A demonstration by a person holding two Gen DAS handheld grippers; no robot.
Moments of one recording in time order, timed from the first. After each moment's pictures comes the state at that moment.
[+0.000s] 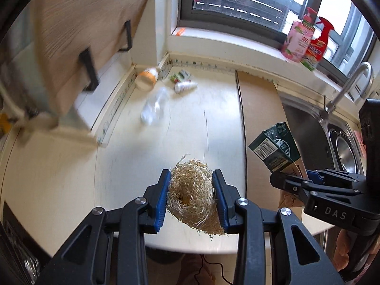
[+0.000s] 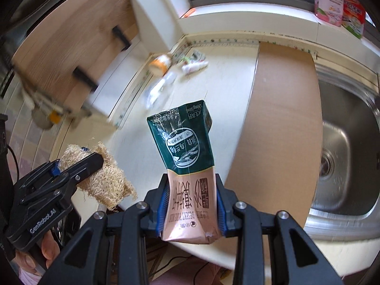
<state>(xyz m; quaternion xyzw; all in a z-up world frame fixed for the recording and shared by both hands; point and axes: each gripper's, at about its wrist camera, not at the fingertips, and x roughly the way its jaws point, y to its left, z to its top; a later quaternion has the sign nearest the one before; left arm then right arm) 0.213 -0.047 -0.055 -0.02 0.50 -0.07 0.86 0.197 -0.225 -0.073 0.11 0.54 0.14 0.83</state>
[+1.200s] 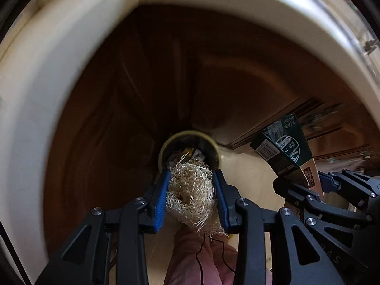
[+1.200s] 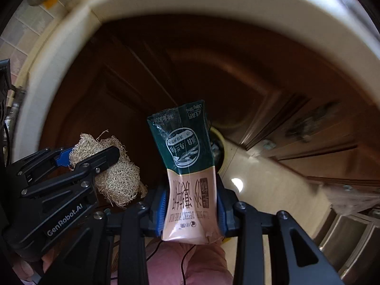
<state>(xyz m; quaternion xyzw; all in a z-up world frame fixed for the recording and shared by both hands) 0.015 0.068 -0.332 -0.04 0.63 0.00 0.77 0.029 -0.072 -0.319 0.01 0.64 0.15 0.75</state>
